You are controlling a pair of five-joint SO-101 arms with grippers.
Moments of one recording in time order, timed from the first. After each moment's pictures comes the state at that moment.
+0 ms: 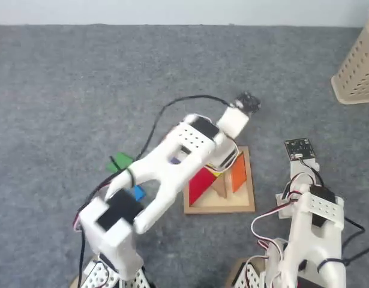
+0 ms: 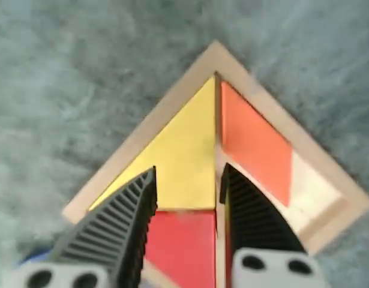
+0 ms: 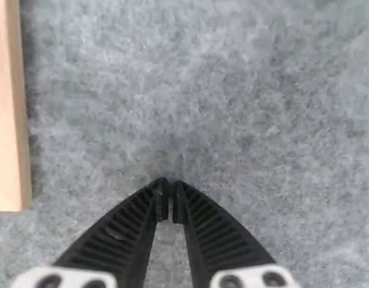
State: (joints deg) left arm 32.4 12.4 11.4 64.0 -0.7; right arm 19.1 -36.3 73.8 48.9 29.4
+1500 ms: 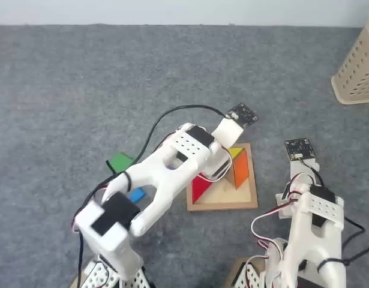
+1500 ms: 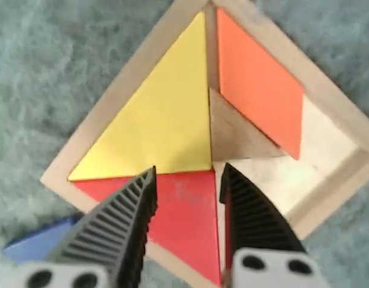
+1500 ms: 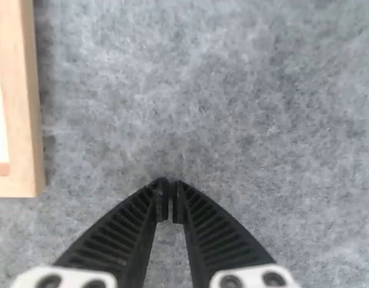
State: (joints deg) left arm 32.5 10.2 19.7 61.9 -3.0; right arm 19.1 -36.3 73.8 48.9 29.4
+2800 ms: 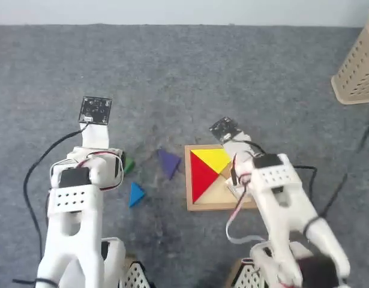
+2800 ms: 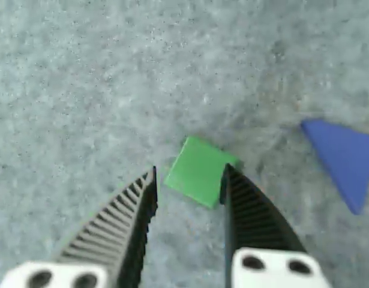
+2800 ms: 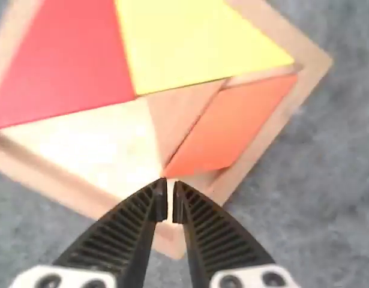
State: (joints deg) left arm -13.5 -42.2 64.2 50.5 -6.7; right arm -15.5 -20.3 53.9 55.3 24.0
